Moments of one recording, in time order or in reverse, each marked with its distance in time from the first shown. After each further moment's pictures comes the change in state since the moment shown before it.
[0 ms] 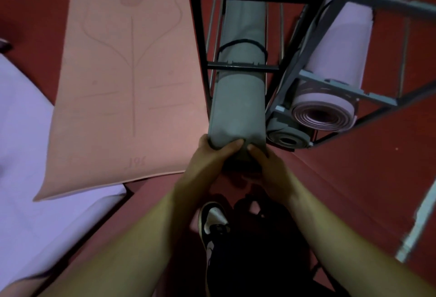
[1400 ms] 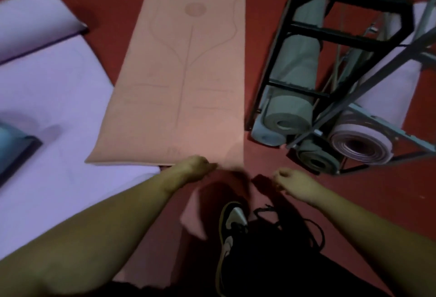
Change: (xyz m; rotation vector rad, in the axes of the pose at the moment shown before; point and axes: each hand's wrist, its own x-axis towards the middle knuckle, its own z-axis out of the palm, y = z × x) left_hand -0.007 -0.043 -0.150 0.705 -0.096 -0.211; right_hand 0.004 -0.005 0.010 -1.216 -0.164 0.090
